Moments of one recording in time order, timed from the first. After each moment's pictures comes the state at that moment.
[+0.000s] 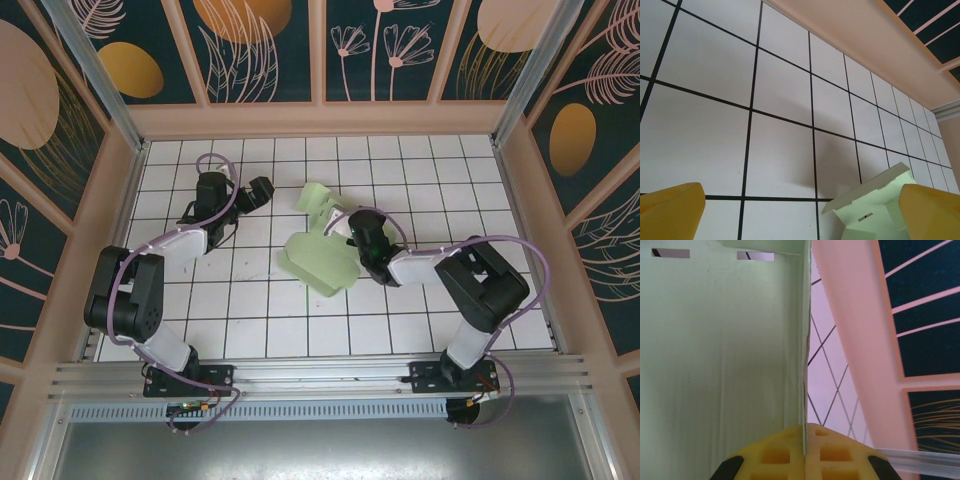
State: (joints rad) left arm -0.23 1.63 0.87 0.26 0.23 -0.70; right arm 0.71 1.71 0.72 0.57 0.57 -0.96
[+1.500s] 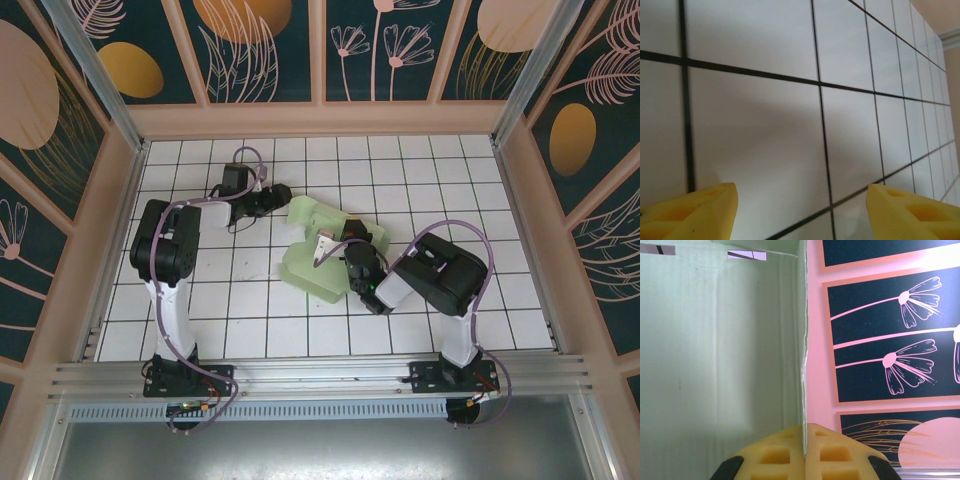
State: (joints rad) left arm -0.23 2.09 1.22 0.15 0.57 -0.62; right arm 0.85 1.94 0.56 1.27 0.72 -1.33
